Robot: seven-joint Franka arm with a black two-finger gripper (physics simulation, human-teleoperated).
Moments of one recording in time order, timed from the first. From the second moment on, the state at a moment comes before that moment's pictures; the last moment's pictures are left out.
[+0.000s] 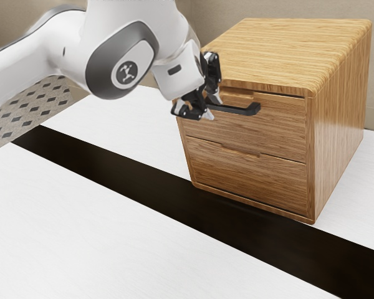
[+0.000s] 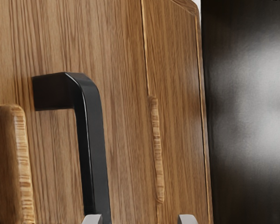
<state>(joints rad) -0.03 0.07 -0.13 -1.45 0.17 2.01 1.39</state>
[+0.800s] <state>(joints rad) -0.02 0.18 -0.15 -1.38 0.18 2.05 1.18</state>
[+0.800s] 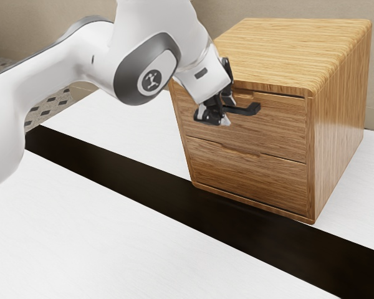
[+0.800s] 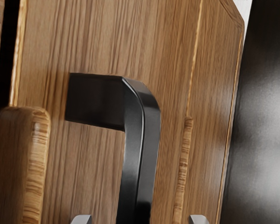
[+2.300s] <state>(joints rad) -0.02 -0.42 -0.20 -2.03 0.16 2.02 1.07</state>
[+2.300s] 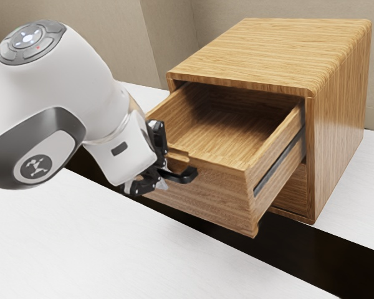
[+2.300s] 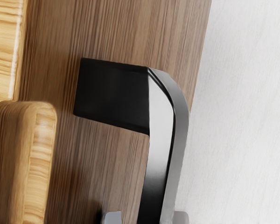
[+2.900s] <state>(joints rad) -0.02 -0.52 -0.21 -2.08 0.13 1.97 1.05</state>
